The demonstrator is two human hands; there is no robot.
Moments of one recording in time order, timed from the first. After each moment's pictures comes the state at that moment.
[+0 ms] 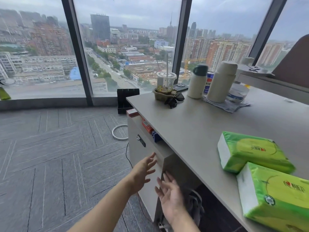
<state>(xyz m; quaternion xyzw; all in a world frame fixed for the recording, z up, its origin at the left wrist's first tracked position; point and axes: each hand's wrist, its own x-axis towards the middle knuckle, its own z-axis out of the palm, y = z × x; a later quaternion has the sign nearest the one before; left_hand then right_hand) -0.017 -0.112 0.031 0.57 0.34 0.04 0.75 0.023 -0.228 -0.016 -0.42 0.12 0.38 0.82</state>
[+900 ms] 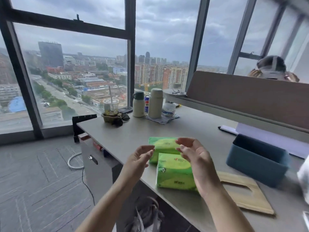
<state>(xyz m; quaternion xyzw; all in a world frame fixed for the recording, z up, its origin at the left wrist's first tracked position) -0.023 -0.295 0.188 0.72 0.11 0.18 0.66 0.033 -0.469 0.225 -0.63 -0.22 0.05 0.74</state>
